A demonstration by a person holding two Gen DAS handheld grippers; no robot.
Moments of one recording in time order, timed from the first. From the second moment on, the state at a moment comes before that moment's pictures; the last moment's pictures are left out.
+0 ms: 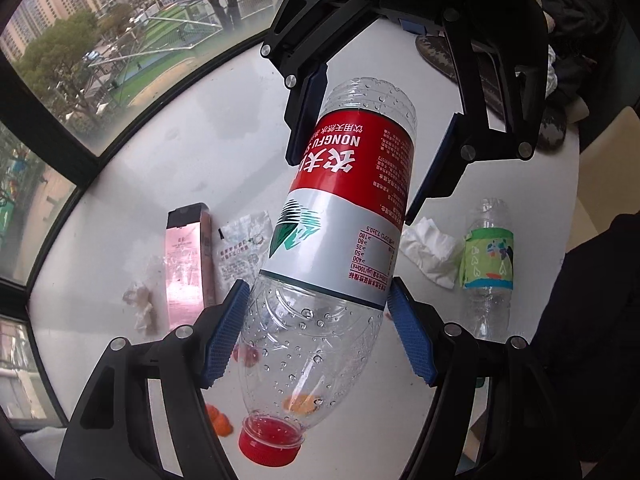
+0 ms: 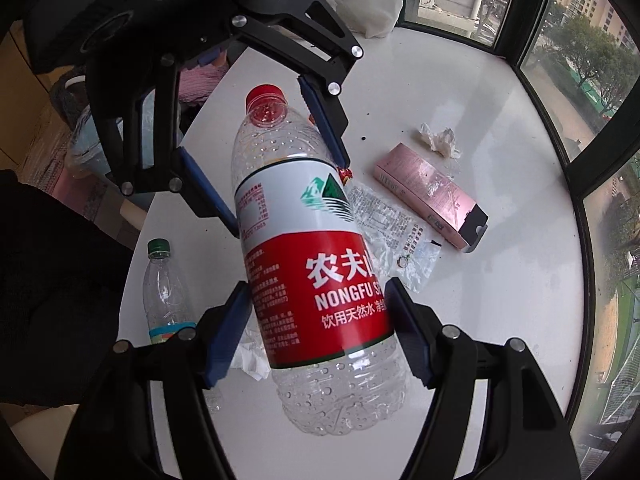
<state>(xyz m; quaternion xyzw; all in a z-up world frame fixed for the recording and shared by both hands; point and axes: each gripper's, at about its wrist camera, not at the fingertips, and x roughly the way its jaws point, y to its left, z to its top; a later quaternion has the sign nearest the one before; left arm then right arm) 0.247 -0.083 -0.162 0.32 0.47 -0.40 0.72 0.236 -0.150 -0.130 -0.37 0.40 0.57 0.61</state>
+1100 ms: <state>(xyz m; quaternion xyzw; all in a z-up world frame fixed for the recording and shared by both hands) -0.077 0.169 -0.101 0.14 0.53 -0.09 0.83 -0.009 0.143 -0.090 -0.50 0.22 0.76 0.37</state>
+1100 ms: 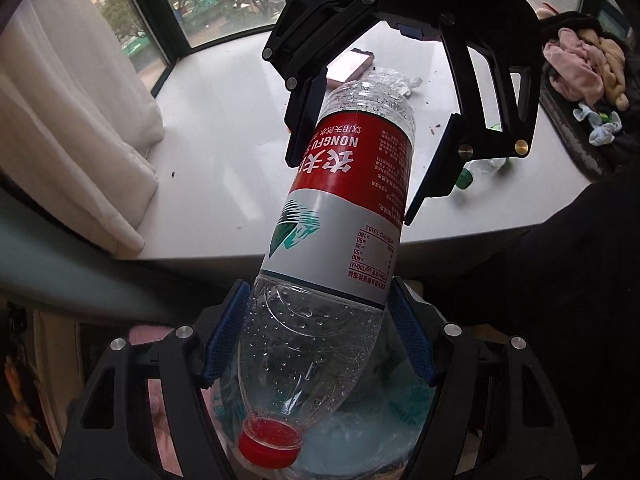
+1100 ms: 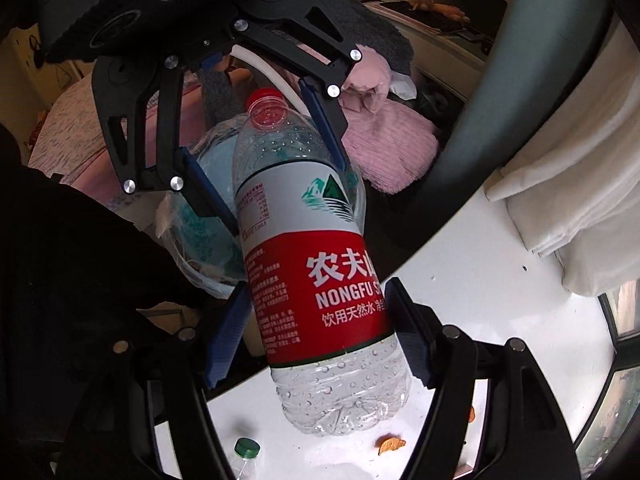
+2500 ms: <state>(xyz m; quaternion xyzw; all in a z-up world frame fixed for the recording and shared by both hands) -0.175 0.243 -0.180 0.01 0.59 0.01 0.80 -0.111 0.235 -0.196 -0.52 0.19 0.80 0.22</state>
